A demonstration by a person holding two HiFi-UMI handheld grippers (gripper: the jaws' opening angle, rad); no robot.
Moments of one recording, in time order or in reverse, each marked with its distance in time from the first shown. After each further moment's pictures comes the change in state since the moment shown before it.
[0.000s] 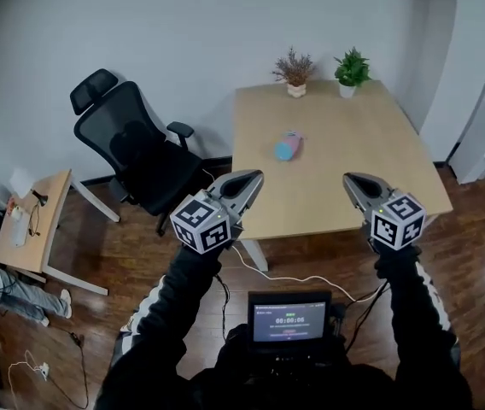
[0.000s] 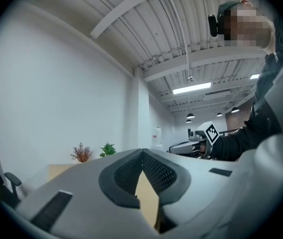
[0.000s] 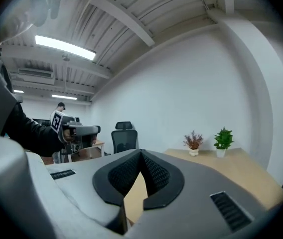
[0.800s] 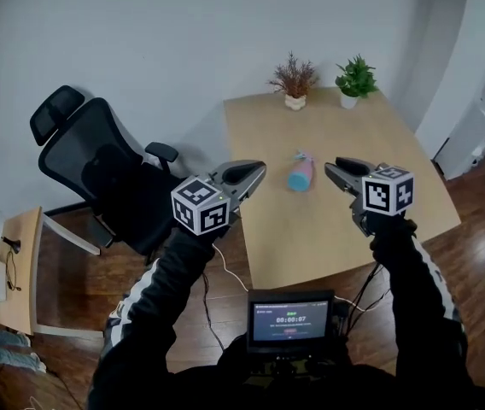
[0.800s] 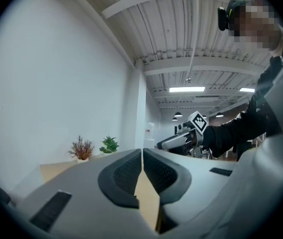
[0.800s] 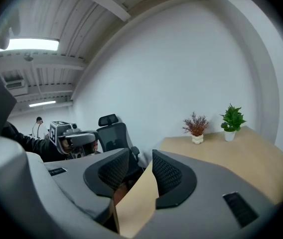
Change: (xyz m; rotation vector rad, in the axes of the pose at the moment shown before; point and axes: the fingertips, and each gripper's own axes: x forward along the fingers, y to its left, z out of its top) left arm 0.053 0.445 -0.030 -0.020 0.089 -0.207; right arm 0.453 -0.082 0.031 0.186 0.147 -0.093
